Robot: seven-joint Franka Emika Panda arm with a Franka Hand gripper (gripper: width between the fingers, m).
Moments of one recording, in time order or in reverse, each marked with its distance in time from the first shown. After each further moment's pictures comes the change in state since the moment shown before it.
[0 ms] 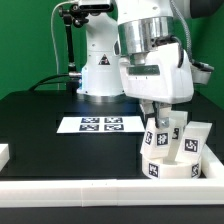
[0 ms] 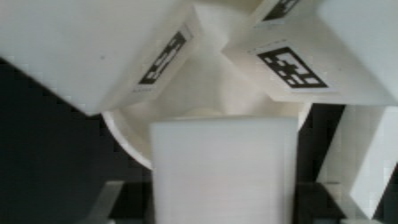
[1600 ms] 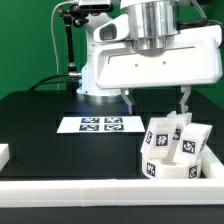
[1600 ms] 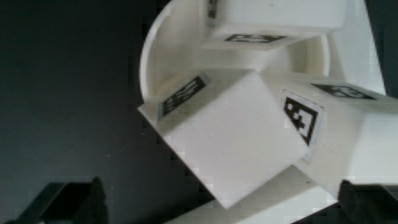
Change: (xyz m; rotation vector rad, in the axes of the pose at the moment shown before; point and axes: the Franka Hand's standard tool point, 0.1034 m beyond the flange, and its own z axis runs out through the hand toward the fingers) arm -0.001 -0.010 -0.021 -0.043 0.002 -0.923
